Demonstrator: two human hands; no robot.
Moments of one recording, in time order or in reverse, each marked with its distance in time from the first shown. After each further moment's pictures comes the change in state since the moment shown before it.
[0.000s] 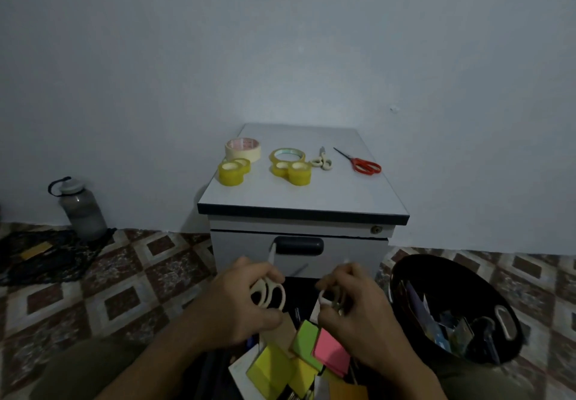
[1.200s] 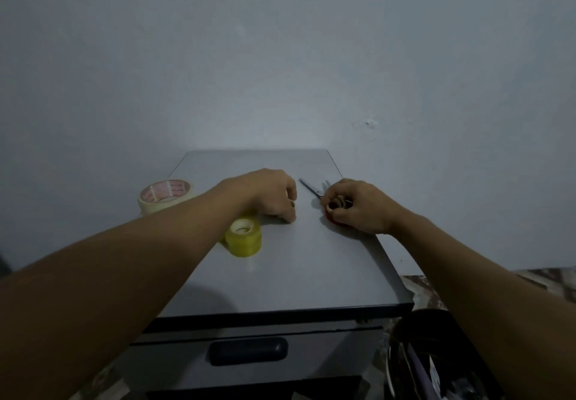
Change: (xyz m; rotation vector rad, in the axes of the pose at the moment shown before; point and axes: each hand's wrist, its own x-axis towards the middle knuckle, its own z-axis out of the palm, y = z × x) left_hand 0.365 0.085 -0.046 0.528 -0.206 0.030; right_hand 0.302 0.129 -0.123 -0.273 -0.139 -0.008
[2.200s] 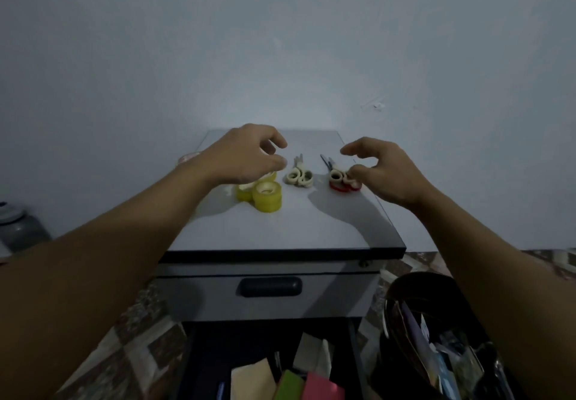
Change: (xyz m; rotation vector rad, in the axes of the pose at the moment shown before) left_hand -0.136 -0.017 -0.022 -0.404 0.367 0.049; right_hand -0.068 -0.060 -0.025 0.133 0.264 -0.002
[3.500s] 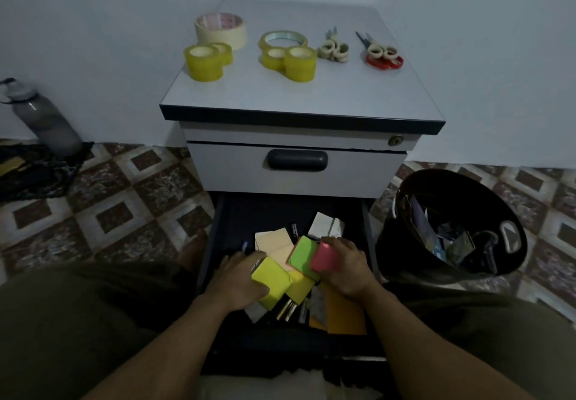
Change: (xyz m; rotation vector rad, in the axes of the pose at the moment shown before) left_hand -0.280 -0.171 0.252 -0.008 -0.531 -0.517; right_hand -0.282 0.048 0.225 -0.011 -0.579 0.485
